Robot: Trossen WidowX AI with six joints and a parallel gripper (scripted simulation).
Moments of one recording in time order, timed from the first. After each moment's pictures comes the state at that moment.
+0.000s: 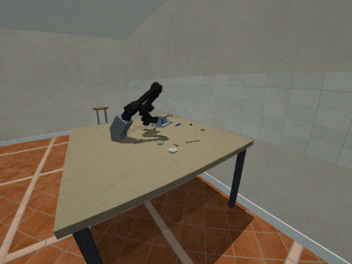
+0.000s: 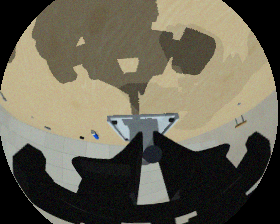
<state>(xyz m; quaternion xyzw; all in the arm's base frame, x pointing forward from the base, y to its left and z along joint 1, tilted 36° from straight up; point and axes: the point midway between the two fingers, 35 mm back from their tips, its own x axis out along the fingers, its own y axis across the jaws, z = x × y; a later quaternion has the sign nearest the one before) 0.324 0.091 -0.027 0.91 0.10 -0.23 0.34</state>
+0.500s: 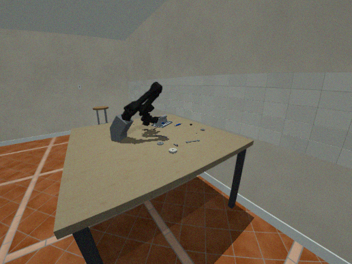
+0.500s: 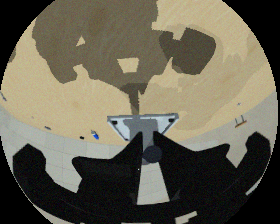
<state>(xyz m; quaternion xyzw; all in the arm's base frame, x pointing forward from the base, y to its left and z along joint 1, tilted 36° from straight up) 0.323 0.091 -0.027 0.91 0.10 -0.23 0.34</state>
